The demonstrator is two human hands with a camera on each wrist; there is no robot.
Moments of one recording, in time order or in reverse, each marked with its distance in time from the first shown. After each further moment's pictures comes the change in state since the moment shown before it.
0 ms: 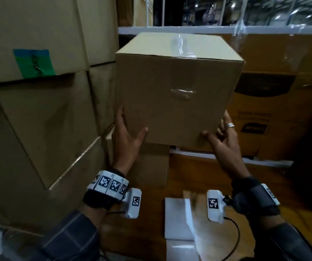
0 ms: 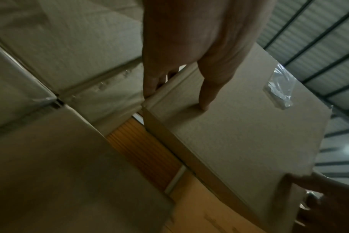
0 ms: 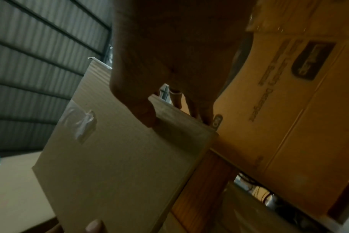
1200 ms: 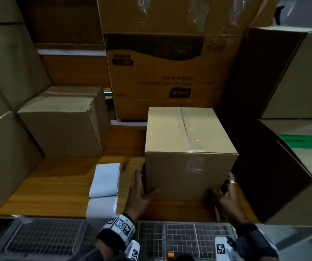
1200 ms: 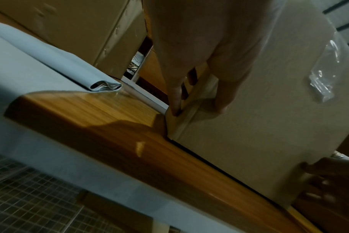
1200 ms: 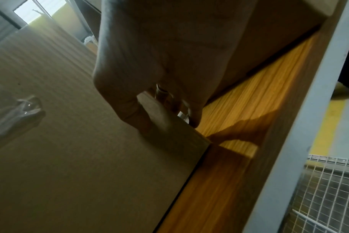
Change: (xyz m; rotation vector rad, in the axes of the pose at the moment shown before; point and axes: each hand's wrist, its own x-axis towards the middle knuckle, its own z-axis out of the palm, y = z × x) left_hand -0.314 -0.042 0.216 -0.027 -0.540 -0.340; right_hand -0.261 0.125 -0.304 0.014 0.285 0.587
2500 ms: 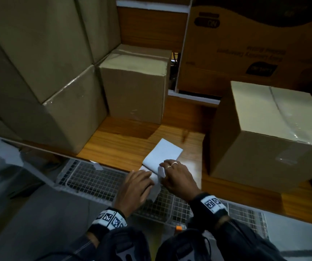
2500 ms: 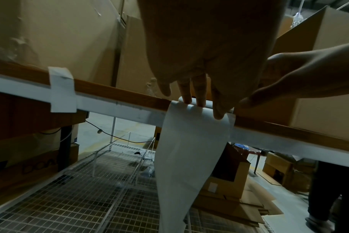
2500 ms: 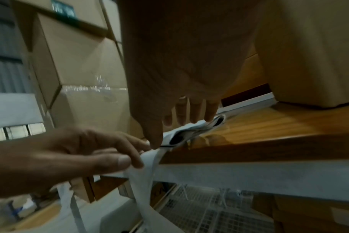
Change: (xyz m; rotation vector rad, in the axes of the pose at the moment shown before) left_hand -0.122 -0.097 -0.207 0.919 -0.046 0.247; right_hand -0.060 0.045 0.325 -1.209 -0.708 -0.631
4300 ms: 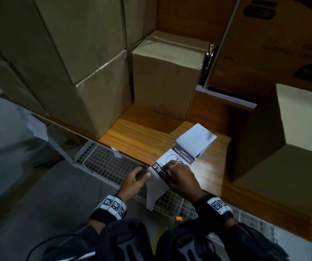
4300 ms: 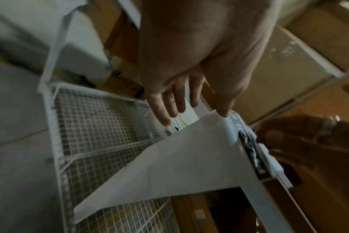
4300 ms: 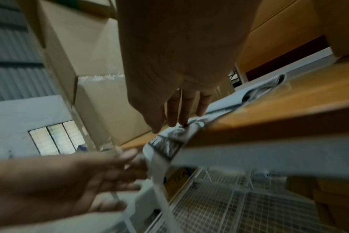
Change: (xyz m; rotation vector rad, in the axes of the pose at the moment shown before) left_hand -0.022 -0.027 -0.019 -0.921 -0.027 -0.891; right_hand 0.027 -0.030 0.021 0.161 -0.049 -0.160
